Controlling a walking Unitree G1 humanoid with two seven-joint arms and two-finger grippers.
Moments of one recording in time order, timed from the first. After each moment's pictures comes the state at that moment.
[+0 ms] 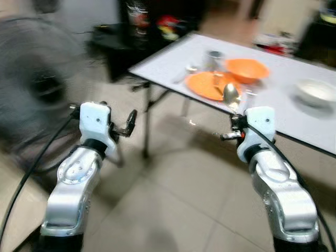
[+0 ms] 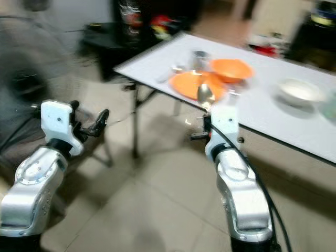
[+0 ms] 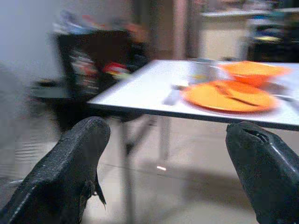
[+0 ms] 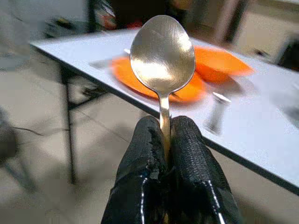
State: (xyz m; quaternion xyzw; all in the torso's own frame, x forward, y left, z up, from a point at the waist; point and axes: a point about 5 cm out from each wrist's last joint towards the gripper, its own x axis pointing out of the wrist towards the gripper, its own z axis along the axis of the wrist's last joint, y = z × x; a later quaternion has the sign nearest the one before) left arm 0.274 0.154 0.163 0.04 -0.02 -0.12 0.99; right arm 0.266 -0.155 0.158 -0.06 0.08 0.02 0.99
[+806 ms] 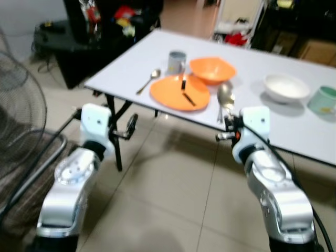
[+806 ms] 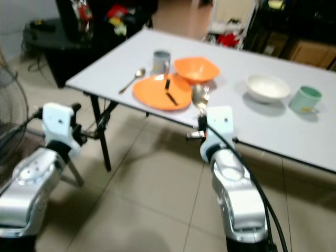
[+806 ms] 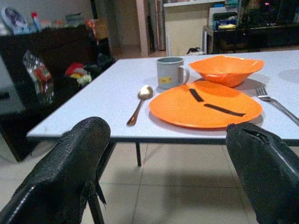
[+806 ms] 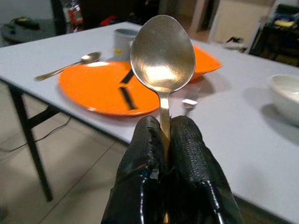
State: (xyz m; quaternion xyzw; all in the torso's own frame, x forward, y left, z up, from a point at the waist) left arm 0.272 0.167 0.164 0.07 -0.01 -0.13 0.99; right arm 0.269 -0.140 0.166 -0.05 0.07 0.05 1.00
